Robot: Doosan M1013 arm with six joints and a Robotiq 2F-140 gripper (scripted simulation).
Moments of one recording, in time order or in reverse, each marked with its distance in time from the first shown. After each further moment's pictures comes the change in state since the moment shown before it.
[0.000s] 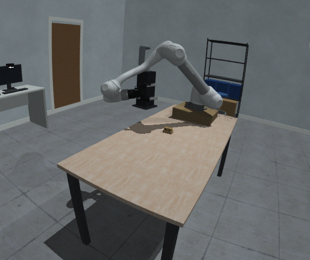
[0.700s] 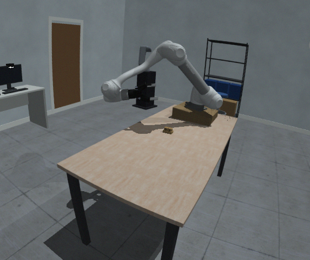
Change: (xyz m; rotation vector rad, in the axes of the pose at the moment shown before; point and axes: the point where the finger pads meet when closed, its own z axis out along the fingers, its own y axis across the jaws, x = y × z) arm -0.002 -0.001 0.003 0.009 -0.005 -0.005
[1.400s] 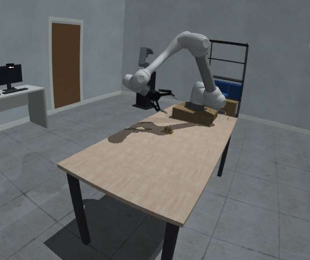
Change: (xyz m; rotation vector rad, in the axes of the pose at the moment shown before) arm -0.086 -0.079 0.113 0.672 -0.087 -0.397
